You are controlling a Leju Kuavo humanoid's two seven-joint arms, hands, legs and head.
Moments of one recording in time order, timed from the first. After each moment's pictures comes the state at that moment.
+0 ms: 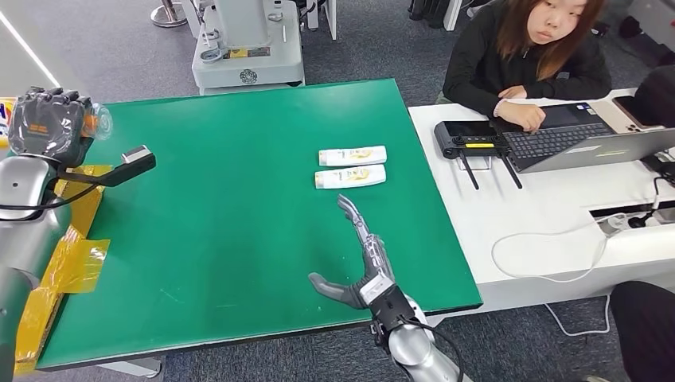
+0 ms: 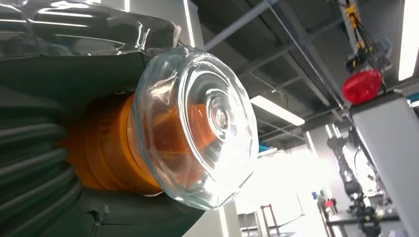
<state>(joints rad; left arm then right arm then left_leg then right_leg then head) -1.07 0.22 -0.45 -0.48 -1.46 0.57 -0.18 -0.13 0.02 0.47 -1.16 0.10 -0.30 -0.54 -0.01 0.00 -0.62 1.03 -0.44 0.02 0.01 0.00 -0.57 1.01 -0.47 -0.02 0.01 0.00</state>
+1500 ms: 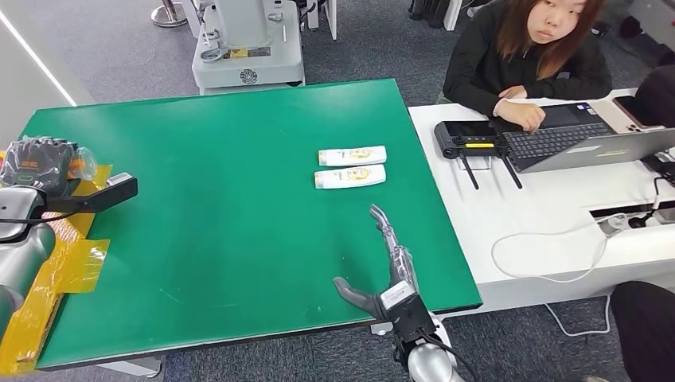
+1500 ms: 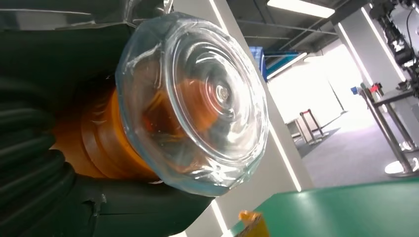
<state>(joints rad) -1.04 0.28 -0.41 -0.34 -1.45 0.41 -0.16 0.04 0.05 0.32 -1.32 0.23 -0.29 -0.44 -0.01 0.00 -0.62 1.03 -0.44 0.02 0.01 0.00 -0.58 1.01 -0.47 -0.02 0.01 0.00</state>
